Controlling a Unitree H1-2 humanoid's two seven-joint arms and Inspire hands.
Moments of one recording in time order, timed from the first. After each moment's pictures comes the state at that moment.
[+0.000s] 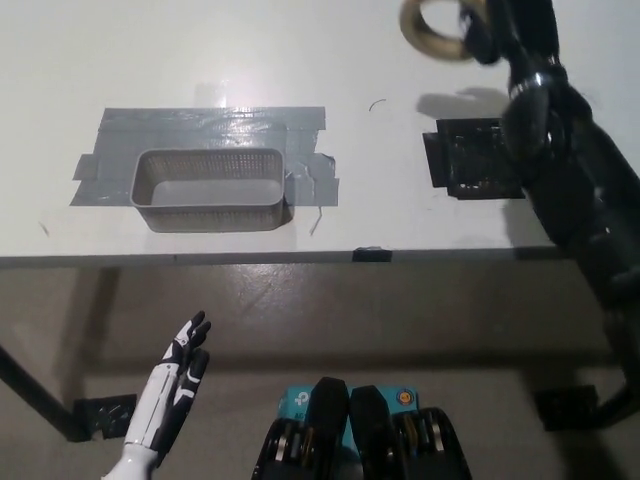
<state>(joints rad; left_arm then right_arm) 0.02 0.13 -0.04 0.04 0.21 -0.17 -0.04 -1.21 -0.17 0.26 1.13 -0.61 -0.19 -0.45</state>
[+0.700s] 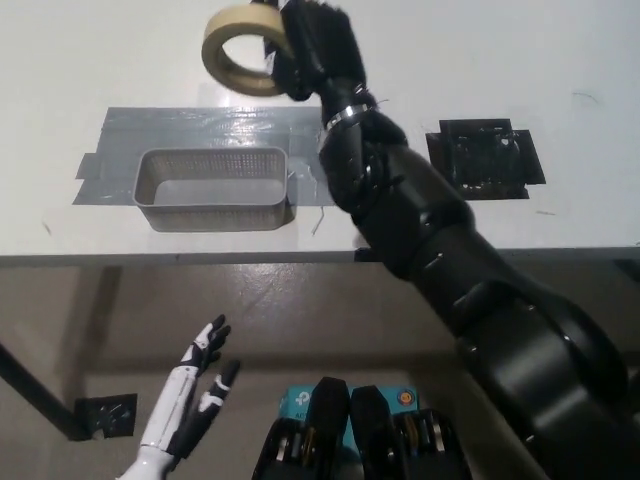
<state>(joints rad) 0.03 0.13 -0.11 0.00 0.22 -0.14 -0.05 -1.27 0.14 0.31 1.27 -0.60 -0.19 -0.47</state>
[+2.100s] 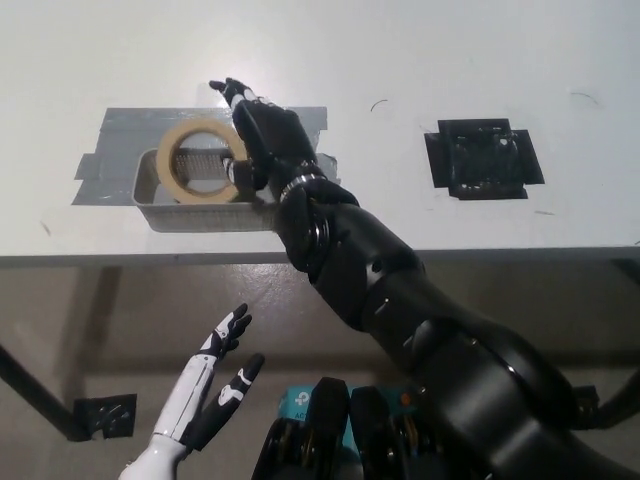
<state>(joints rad) 0.01 0.14 -0.13 -0.06 0.25 -0.10 -0.09 -1.24 0.24 0.38 1.40 -0.58 -0.11 -0.35</state>
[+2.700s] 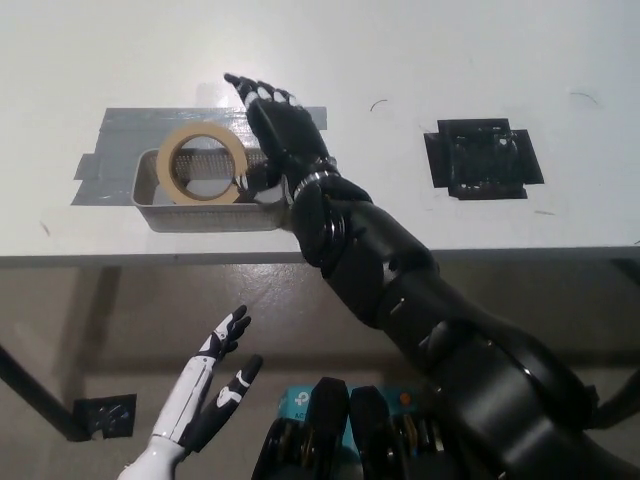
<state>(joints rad) 0.02 0.15 -0.13 -0.06 0.25 -0.10 -0.09 -1.22 0.20 0.38 1.28 -0.55 -0.12 -0.33</state>
